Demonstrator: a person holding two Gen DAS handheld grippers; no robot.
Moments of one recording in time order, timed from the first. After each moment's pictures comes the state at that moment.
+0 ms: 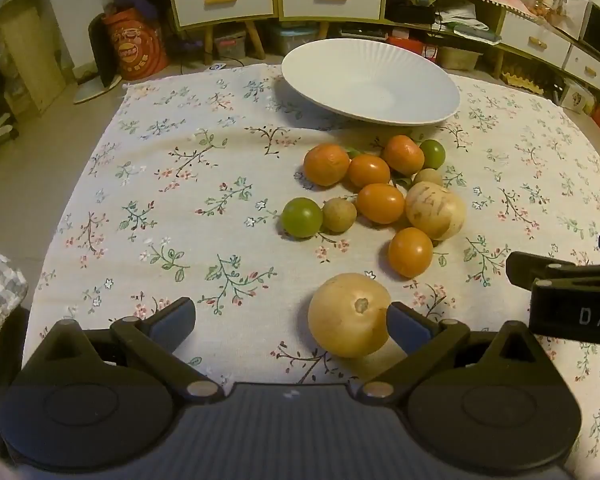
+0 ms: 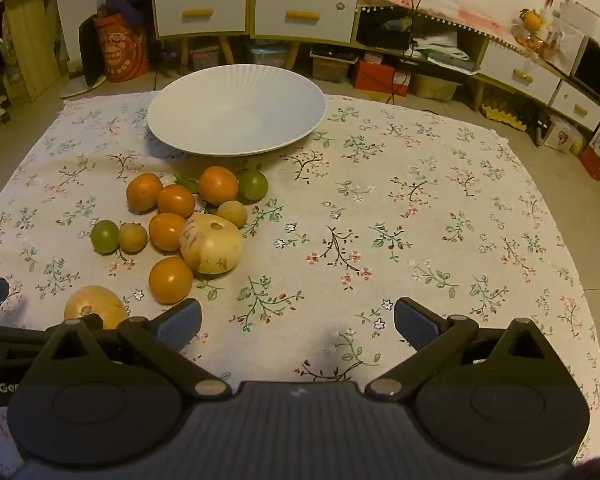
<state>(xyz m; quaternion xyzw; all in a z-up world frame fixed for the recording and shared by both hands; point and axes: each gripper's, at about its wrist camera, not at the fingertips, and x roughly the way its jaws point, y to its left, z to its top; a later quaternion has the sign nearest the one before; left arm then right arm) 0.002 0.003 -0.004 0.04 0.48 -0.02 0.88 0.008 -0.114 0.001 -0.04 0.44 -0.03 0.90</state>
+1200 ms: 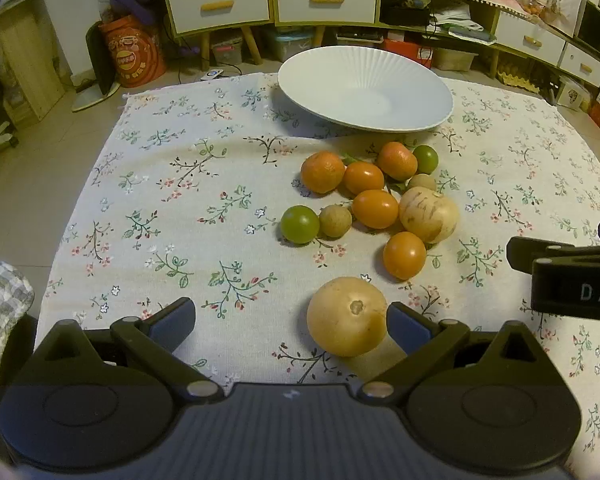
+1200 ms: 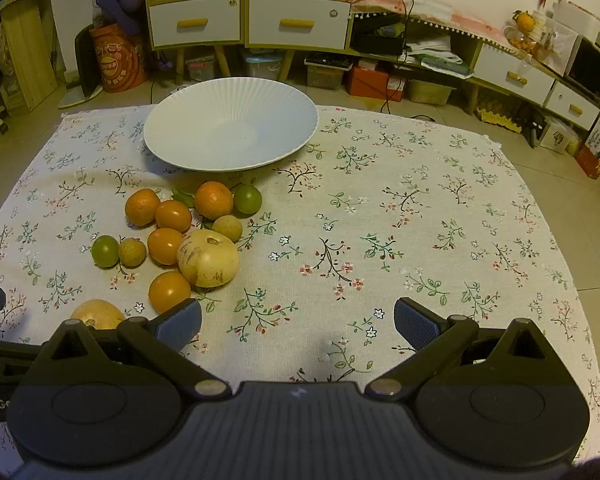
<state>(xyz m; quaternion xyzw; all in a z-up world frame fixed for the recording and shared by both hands) 0.000 0.001 0.006 0.05 0.48 -0.02 0.88 0.009 -0.118 0.010 -0.03 0.43 -0.04 0.90</state>
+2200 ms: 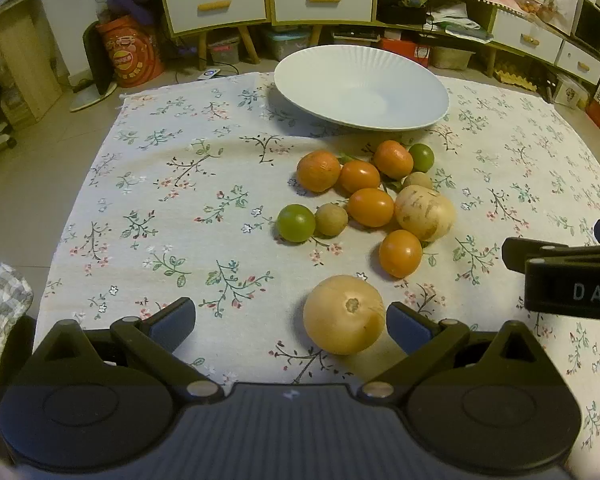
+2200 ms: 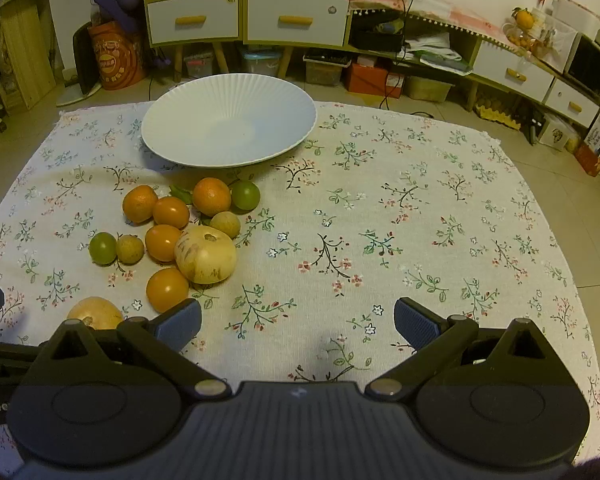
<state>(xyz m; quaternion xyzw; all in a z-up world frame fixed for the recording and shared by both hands) -0.001 -0.001 0.007 0.05 0.48 -0.02 0.88 0.008 -0.118 0.010 -0.03 0.43 -0.04 0.90</state>
